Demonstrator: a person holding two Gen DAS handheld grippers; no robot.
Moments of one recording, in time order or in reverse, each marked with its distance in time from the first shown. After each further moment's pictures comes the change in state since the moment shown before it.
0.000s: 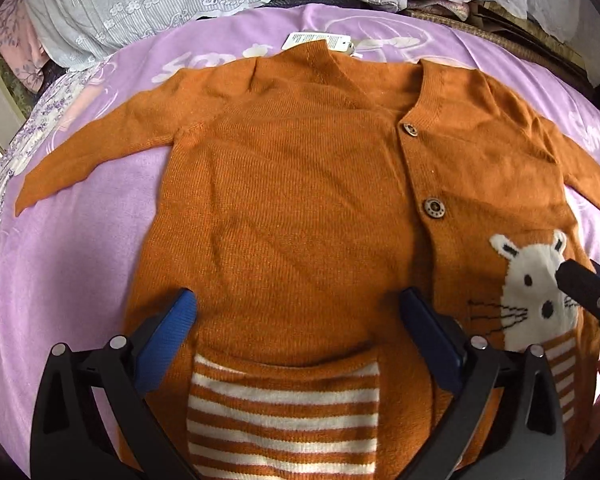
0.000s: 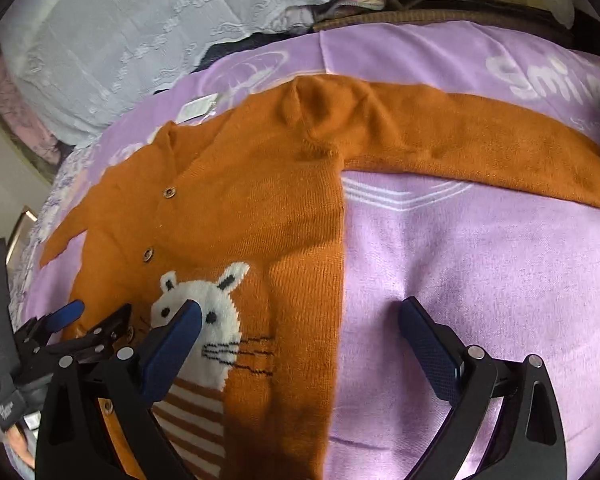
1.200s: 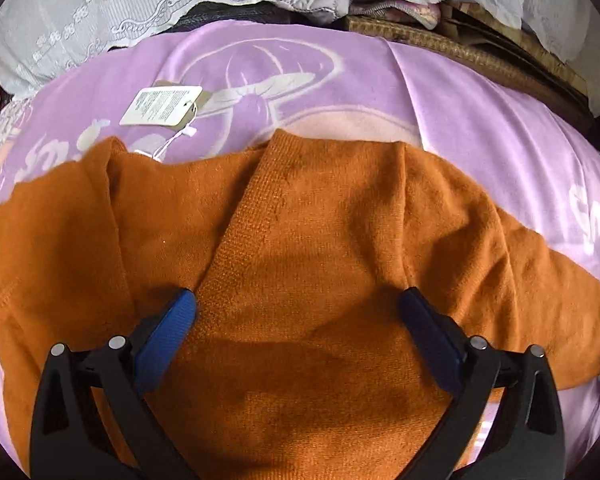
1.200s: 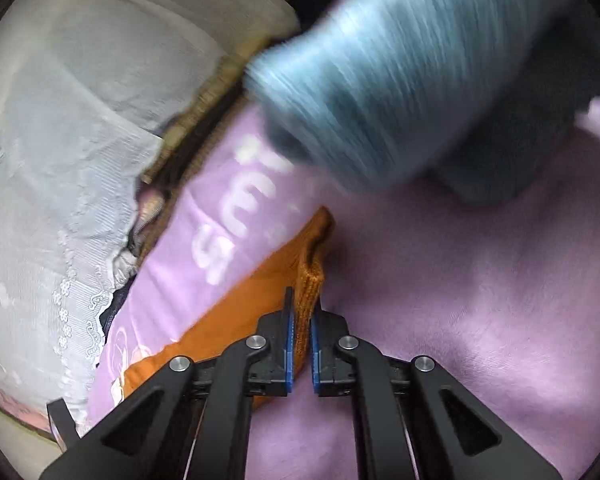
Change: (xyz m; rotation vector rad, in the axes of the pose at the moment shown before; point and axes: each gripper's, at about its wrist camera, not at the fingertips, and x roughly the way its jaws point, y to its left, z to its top) left arm 0.067 -0.140 0.137 -0.007 -0.006 -0.090; right arm -0.056 -0.234 0.022 0.788 -0.511 -0.082
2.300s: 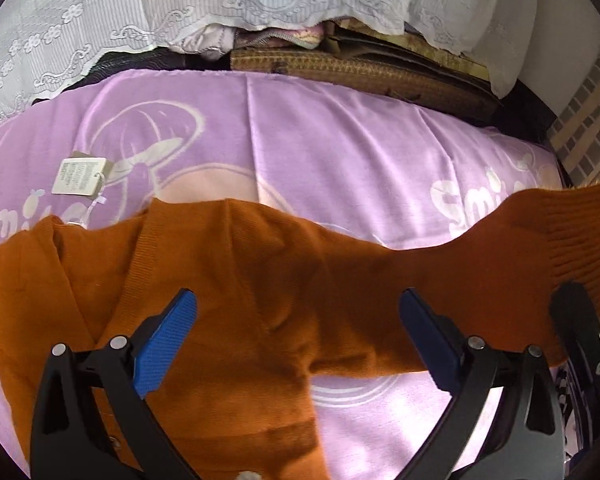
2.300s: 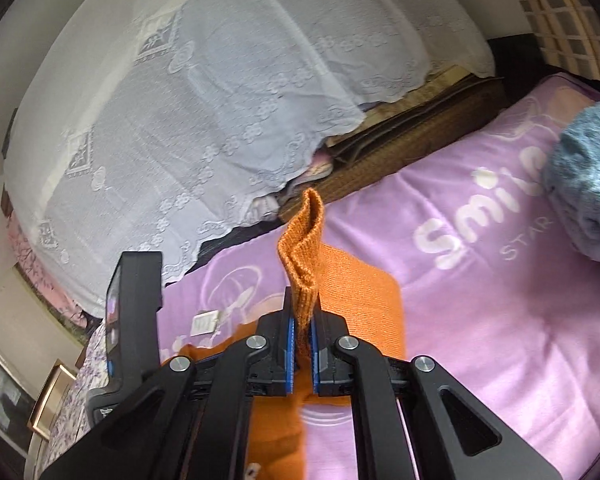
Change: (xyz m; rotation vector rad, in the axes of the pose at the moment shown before) left arm -0.072 -0.046 0.015 0.139 -0.020 -0.262; right arm -0.049 0.166 -0.049 -0.409 0.047 0.324
